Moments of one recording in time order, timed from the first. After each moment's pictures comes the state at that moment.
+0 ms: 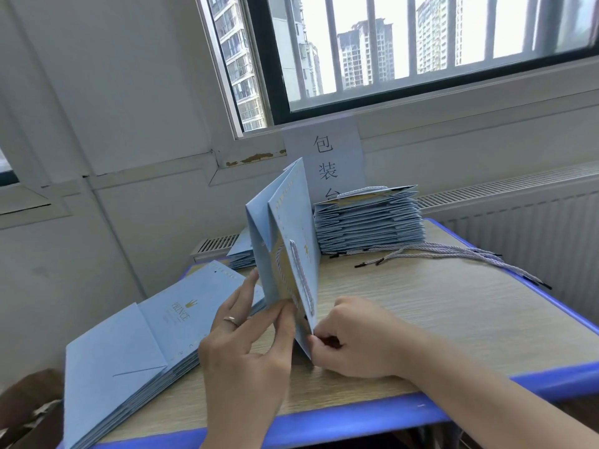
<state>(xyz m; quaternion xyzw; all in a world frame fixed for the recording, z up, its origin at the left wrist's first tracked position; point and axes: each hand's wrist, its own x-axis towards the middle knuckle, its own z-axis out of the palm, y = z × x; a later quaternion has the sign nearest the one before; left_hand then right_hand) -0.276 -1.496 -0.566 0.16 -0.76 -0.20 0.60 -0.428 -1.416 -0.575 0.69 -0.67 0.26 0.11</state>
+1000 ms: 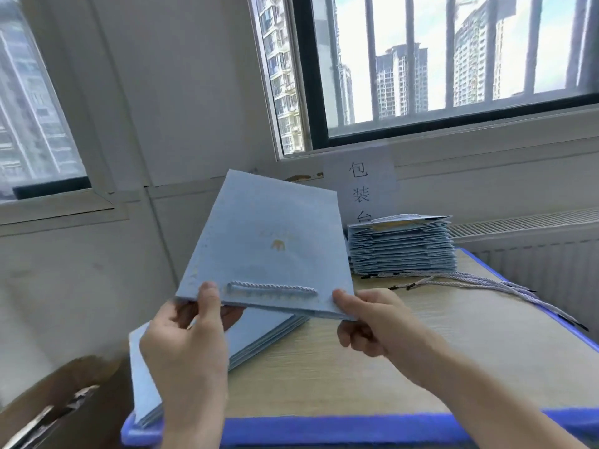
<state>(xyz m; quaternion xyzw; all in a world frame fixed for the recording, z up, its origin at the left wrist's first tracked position) -0.216 -1.511 -0.495 0.33 -0.46 -0.48 0.67 -0.389 -1.406 -0.520 0.40 -0.59 0.61 -0.35</state>
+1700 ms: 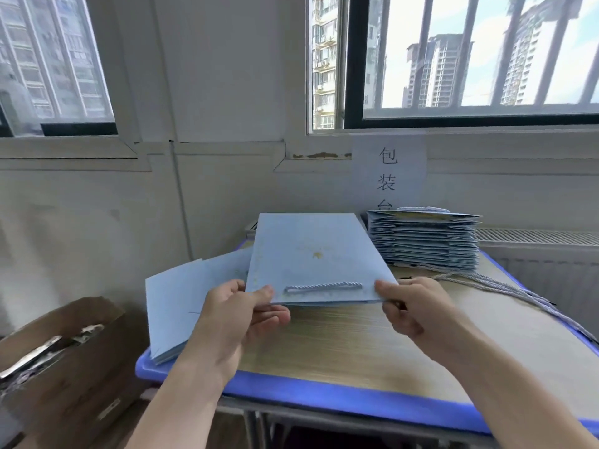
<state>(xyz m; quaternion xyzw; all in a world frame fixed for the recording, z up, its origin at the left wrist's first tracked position) -0.203 -1.526 -0.514 0.35 -0.52 -0.68 0.38 -0.408 -1.408 -0.525 0.26 -0.62 0.65 -0.35</state>
